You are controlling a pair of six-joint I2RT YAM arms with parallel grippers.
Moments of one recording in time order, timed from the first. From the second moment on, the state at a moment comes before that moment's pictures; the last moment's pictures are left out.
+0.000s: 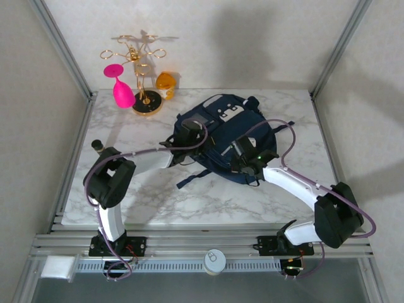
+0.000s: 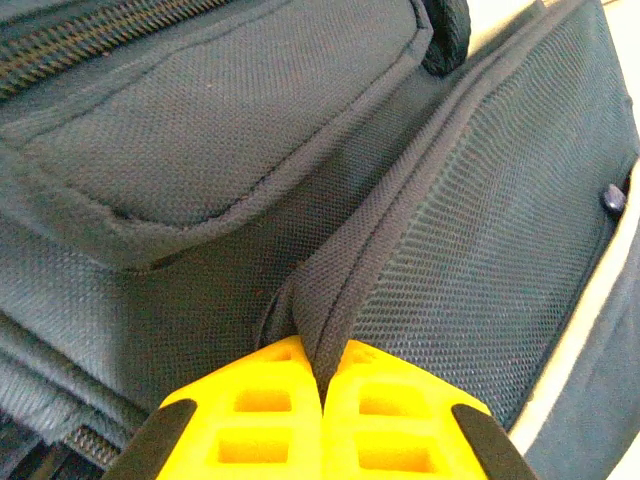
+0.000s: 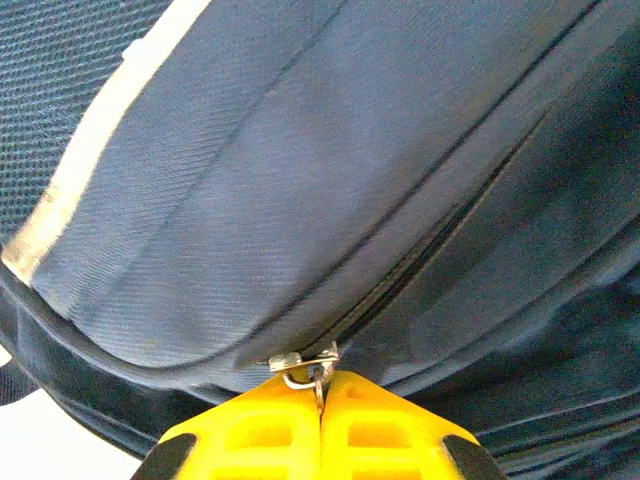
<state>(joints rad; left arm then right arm) -0.61 1.86 1.15 0.08 0.15 -0.96 0.65 1.38 0.91 -0.57 0.23 0.61</state>
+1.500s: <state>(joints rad) -0.67 1.69 0.89 0.26 -0.01 -1.33 0.58 1.45 1.01 -0.54 0.14 0.51</state>
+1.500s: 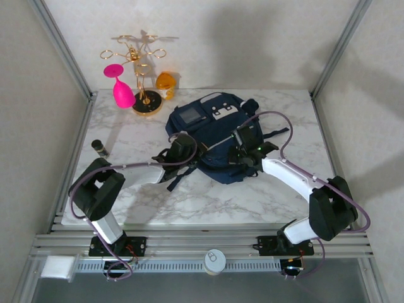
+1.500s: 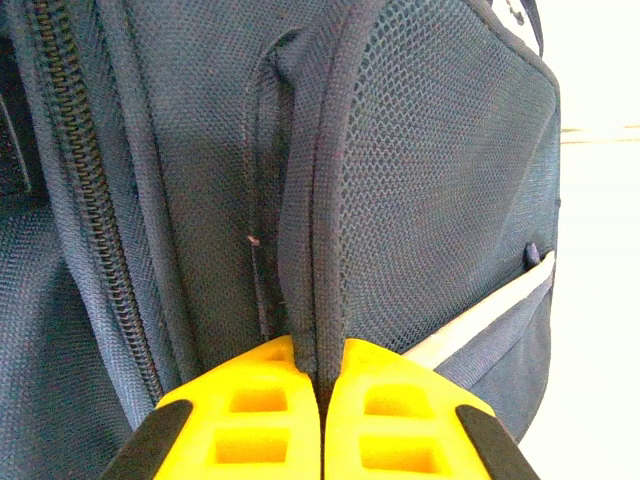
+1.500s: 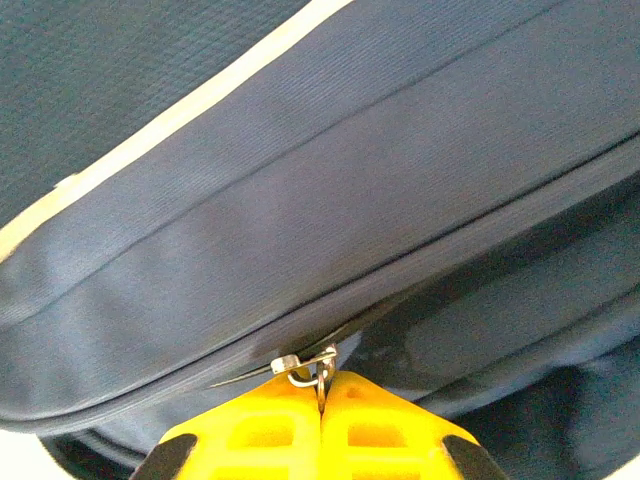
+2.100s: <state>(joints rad) -0.39 1.69 1.01 -0.02 0.20 -0.95 0.65 1.45 1.02 -0.49 0.16 0.47</state>
